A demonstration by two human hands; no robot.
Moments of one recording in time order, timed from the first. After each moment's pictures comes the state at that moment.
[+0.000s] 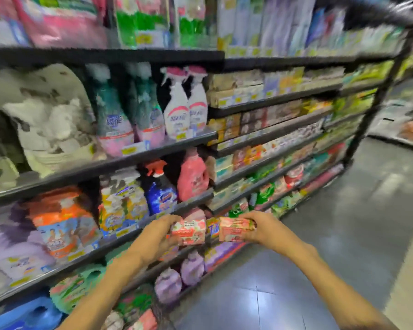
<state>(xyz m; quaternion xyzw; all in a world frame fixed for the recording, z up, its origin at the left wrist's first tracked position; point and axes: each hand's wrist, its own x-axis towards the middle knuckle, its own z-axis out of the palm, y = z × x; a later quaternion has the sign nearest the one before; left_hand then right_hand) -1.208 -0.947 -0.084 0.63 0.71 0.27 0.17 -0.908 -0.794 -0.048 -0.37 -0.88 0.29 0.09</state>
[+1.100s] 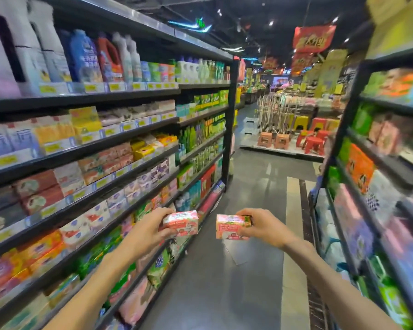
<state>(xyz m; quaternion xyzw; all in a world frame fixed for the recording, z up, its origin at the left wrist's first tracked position) -0.737 -0.311 -0.007 0.81 0.50 0.26 0.17 -0.394 -0.329 0.018 -0.57 -0.75 0.23 0.22</state>
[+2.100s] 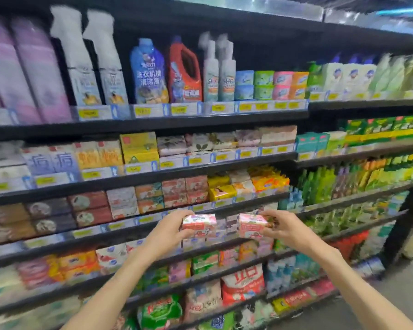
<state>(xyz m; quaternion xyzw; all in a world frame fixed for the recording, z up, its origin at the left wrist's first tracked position) -0.763 0.005 0.023 0.55 0.79 0.28 0.04 -0.503 0.239 0.041 -0.25 -0.92 0.27 0.14</state>
